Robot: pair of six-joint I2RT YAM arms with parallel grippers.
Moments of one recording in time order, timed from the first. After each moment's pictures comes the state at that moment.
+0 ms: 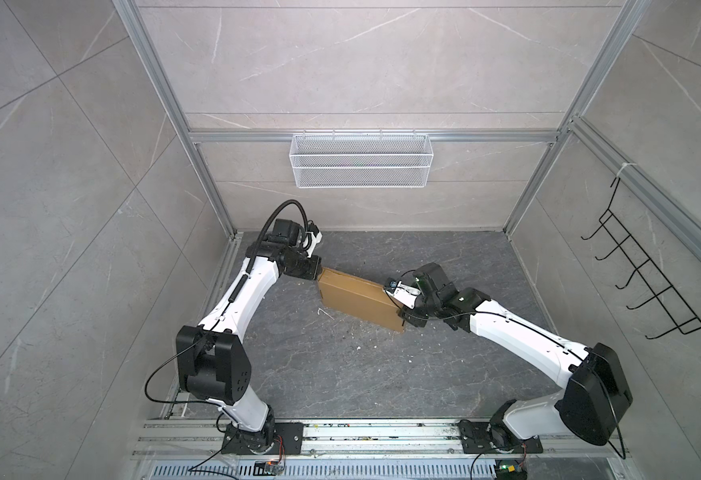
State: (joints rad) left arm -0.23 1.63 1.51 -0.86 0.32 0.06; right arm 0.63 1.43 1.09 -0.53 0.00 -0.53
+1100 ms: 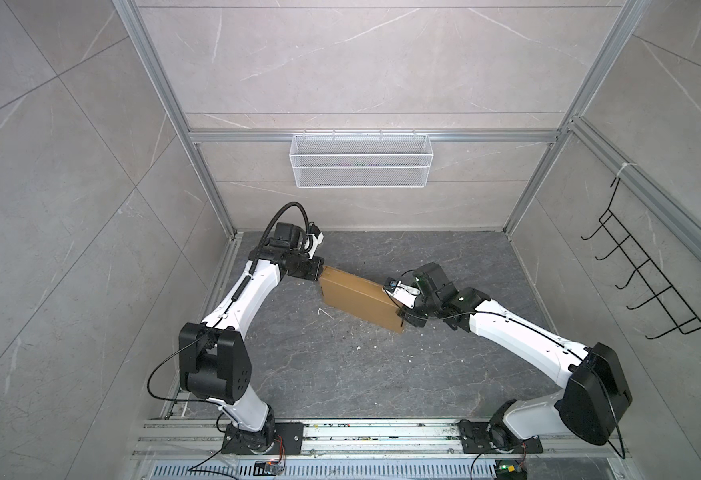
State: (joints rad) left arm -0.23 1.63 1.43 -0.74 0.32 0.06; right arm 0.63 1.44 1.09 -0.53 -0.01 -0.52
